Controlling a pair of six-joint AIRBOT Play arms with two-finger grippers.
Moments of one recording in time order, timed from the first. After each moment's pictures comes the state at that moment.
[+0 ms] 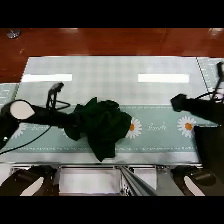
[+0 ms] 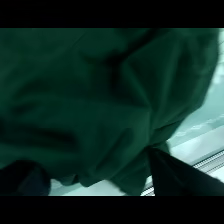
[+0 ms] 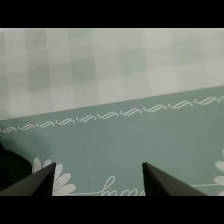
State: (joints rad) left arm -0.26 -0.91 0.65 1.04 -1.11 -1.55; right arm 0.19 -0.66 0.74 -1.52 0.98 1.98
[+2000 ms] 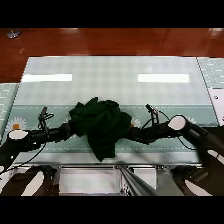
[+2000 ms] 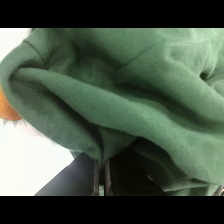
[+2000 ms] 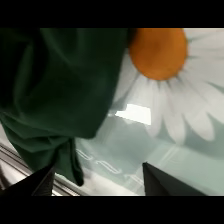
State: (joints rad) left arm 0.12 -0.84 0.17 0.46 -0.92 -1.12; right arm 0.44 -1.09 0.47 -0.64 0.88 1.52
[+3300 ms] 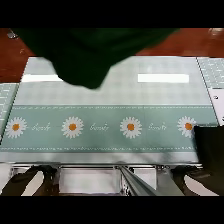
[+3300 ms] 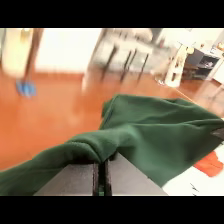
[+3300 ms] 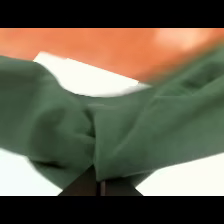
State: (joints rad) left arm 0.20 -0.83 1.58 0.45 -1.05 -1.16; right arm 0.13 -1.12 2.05 -1.11 1.43 1.51
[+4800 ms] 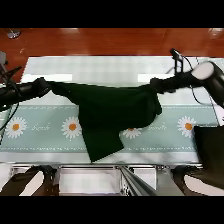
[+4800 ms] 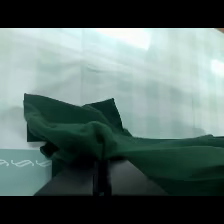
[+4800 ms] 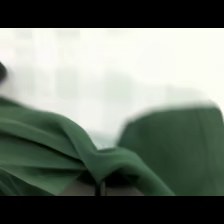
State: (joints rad) left arm 0.15 -0.90 0.78 0.77 -0.82 -1.31; right arm 0.11 -1.34 1.17 -1.02 1.01 1.52
